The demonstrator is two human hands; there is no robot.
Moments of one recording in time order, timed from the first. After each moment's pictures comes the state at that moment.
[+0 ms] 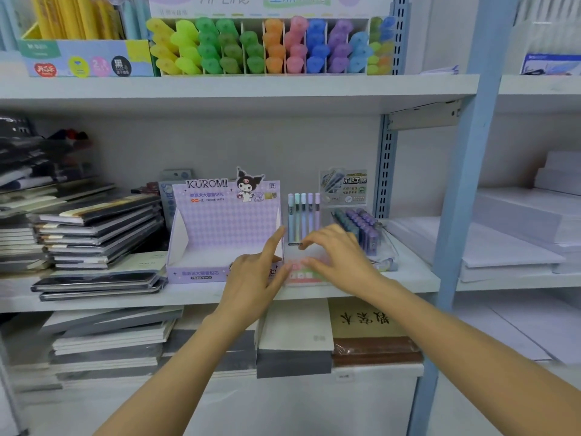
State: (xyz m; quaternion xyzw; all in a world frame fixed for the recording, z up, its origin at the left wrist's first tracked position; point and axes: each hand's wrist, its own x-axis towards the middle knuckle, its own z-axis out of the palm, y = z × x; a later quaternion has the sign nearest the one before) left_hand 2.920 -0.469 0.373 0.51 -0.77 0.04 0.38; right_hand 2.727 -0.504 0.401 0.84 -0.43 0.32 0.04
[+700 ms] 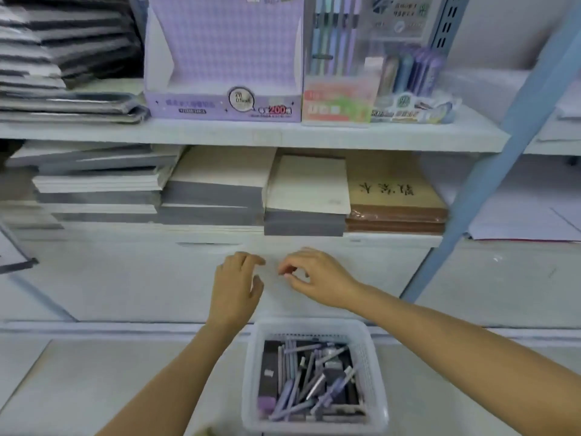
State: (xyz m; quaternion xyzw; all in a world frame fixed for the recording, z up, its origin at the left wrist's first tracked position) left_hand 2.954 -0.400 0.116 0.63 -0.72 0.00 0.31; right_hand 2.762 -0.447 0.161 0.90 -0.34 0.20 -0.19
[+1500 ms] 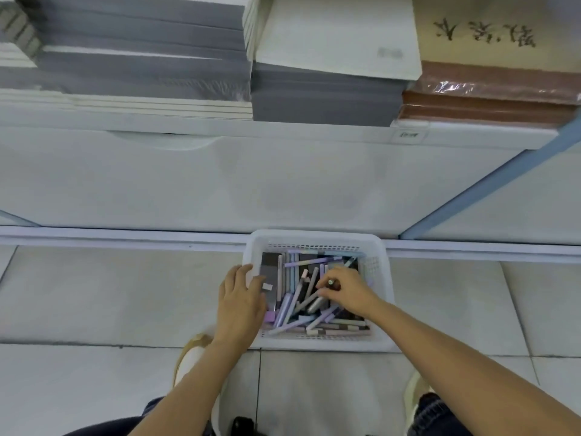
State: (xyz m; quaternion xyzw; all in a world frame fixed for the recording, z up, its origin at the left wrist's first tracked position) left_hand 2.933 -0.322 -0.072 0.71 -0.68 -0.16 0.09; right_hand 2.704 -0.402 -0.083 0.72 -0.54 0.03 -0.43
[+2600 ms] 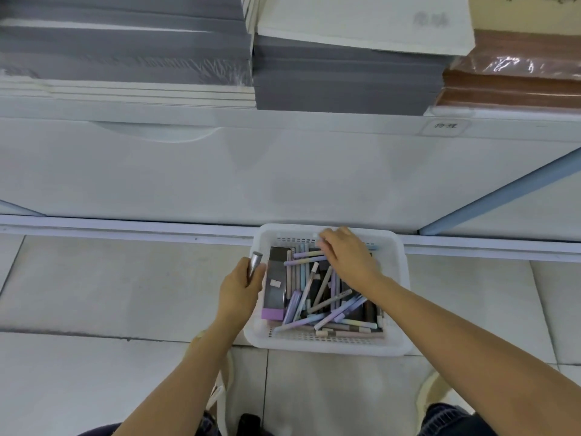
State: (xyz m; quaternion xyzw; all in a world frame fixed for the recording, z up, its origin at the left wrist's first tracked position) left_hand 2.948 -0.350 -0.080 0.77 -0.43 -0.40 0.25; right_hand 2.733 -0.452 -0.092 0.83 -0.49 0.10 -0.25
